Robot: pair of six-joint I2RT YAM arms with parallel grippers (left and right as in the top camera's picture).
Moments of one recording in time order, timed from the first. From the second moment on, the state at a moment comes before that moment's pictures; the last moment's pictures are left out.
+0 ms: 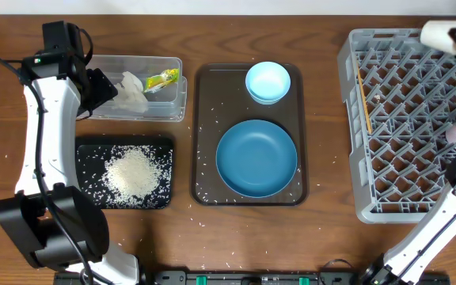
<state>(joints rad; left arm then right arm) 0.19 1.77 1.62 -1.12 -0.21 -0.49 -0.62 2.48 2.38 -0.81 -1.08 0.00</state>
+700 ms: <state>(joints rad) 0.19 1.77 1.62 -1.11 -0.21 -0.49 -0.69 2.51 2.38 -0.76 -1.25 0.09</state>
